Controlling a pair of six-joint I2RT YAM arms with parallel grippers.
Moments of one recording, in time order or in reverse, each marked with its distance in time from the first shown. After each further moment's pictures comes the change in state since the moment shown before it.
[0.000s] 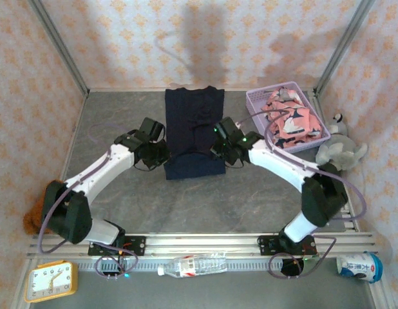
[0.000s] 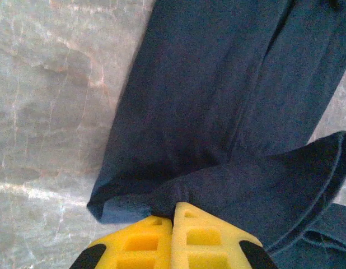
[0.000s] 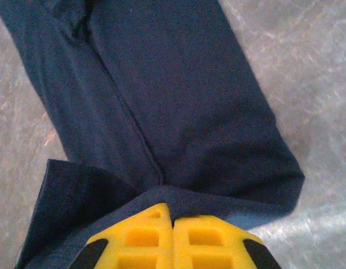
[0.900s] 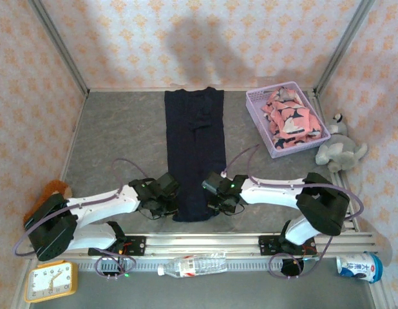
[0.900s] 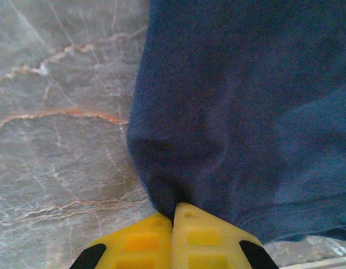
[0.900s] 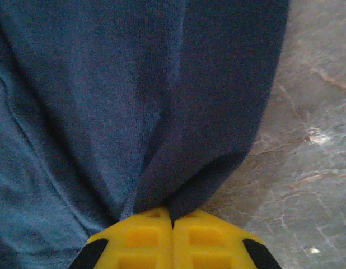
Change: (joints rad) left arm -0.439 -0.238 -0.519 0.118 0.037 -0.163; right arm 0.381 -0.120 -0.453 0.063 -0.055 0.082
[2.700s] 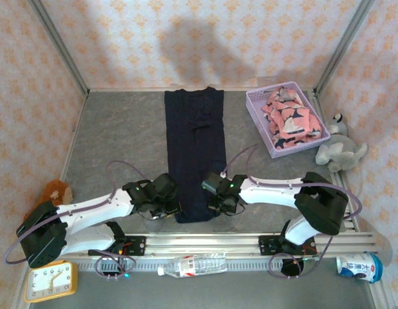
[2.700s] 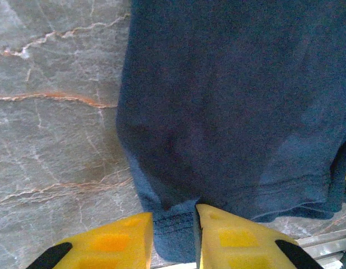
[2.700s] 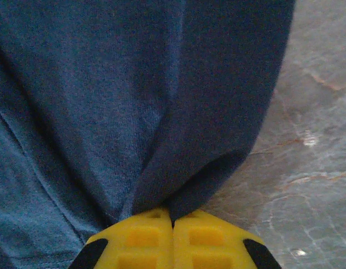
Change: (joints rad) left arm -0.027 -0.075 -0.032 0.037 0.019 -0.054; right arm 0.000 0.025 0.002 -0.010 -0.006 -0.041
